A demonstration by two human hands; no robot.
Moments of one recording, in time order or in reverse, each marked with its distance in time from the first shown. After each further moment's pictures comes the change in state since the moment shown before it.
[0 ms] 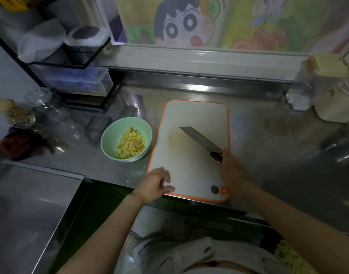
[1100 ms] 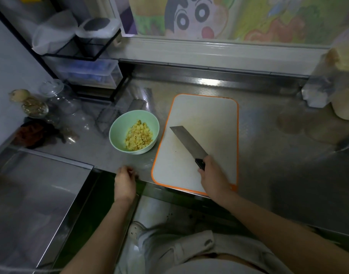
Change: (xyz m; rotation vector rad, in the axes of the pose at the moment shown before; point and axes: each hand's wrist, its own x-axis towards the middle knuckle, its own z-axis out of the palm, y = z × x) left_hand -0.048 -0.032 -0.016 -0.126 0.581 -0.715; right_hand -0.025 -0.029 0.055 0.103 -0.085 -0.140
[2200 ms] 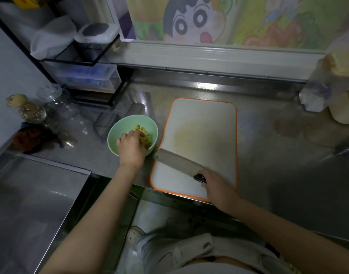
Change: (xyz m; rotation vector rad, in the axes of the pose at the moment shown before) left_hand 0.051 0.103 -0.022 0.389 0.129 0.378; right_hand -0.006 0.022 -0.014 -0.133 -0.197 -0.187
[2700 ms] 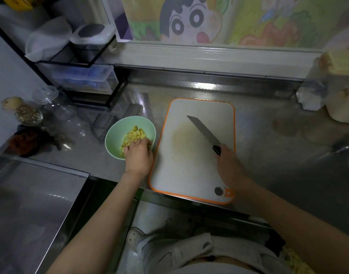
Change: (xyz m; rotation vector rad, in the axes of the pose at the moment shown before) left_hand -0.015 0.012 0.014 0.039 -0.108 0.058; right_hand 0.042 0.015 -0.038 0.011 0.326 0.273
